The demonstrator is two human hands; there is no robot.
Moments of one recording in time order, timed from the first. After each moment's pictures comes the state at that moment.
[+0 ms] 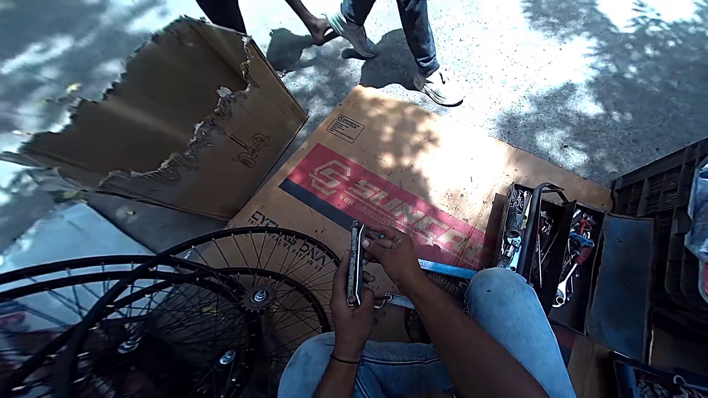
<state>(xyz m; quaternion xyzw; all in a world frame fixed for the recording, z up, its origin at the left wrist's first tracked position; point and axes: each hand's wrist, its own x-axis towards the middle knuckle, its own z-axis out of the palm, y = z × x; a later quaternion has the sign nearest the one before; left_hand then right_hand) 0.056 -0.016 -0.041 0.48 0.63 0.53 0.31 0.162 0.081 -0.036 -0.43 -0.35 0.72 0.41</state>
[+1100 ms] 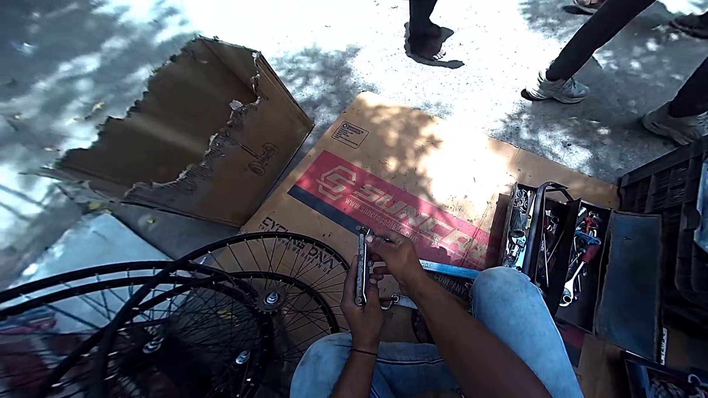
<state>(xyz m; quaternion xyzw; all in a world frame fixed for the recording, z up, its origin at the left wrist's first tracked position) 0.064 -0.012 -0.057 0.42 0.64 0.57 0.28 0.156 0.084 -0.025 -0.47 -0.31 0.75 0.35</state>
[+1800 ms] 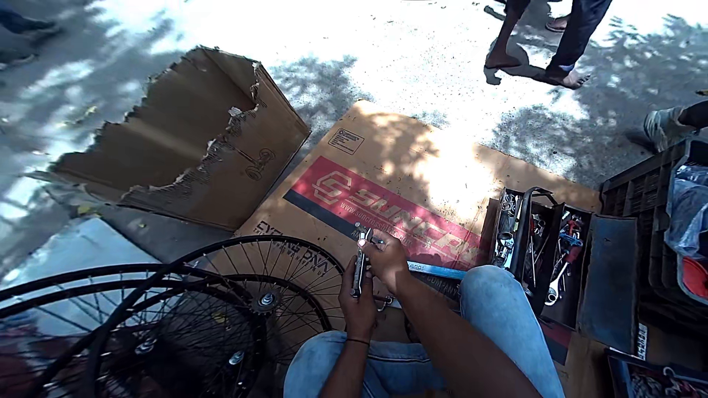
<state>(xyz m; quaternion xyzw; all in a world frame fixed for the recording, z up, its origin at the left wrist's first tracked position) 0.064 -0.009 -0.061 0.39 0.68 0.53 0.32 0.145 0.082 -0.027 -0.57 -0.40 0.64 0.32</state>
